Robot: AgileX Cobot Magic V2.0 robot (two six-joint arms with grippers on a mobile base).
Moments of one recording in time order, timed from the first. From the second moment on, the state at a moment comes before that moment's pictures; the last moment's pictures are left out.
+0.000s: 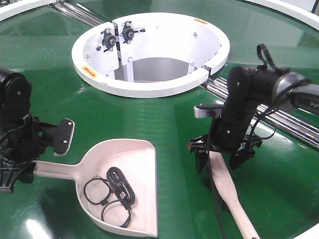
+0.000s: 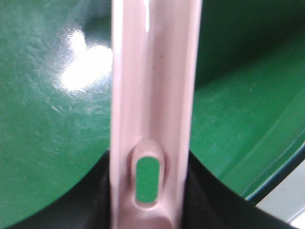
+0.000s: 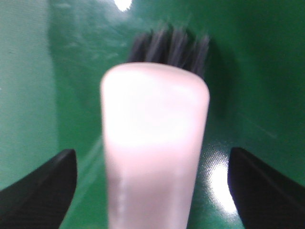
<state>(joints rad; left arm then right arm) -0.24 1.69 -1.19 0.14 1.22 1.22 0.30 1.96 -1.44 0.14 1.20 0.03</state>
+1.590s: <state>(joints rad) -0.24 1.69 -1.19 0.14 1.22 1.22 0.30 0.88 -0.69 0.13 0.29 -0.08</state>
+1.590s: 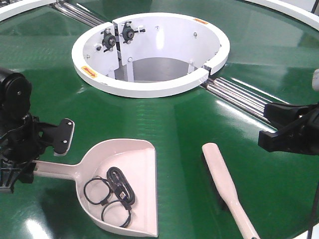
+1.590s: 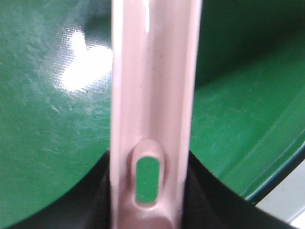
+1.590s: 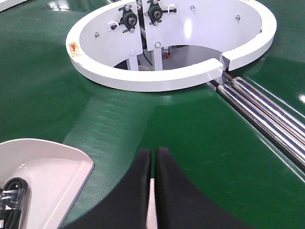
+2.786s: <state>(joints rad) -0.24 1.69 -1.19 0.14 1.22 1.22 0.30 0.88 -0.69 0.13 0.27 -0.08</state>
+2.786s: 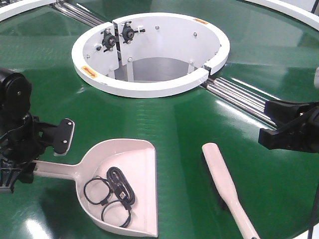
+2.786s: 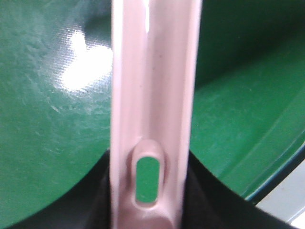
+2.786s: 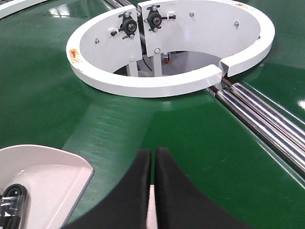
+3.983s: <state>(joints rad) -0.24 1.49 -1.19 0.13 1.19 0.96 0.30 0.88 -0.68 0.14 0.27 -0.08</state>
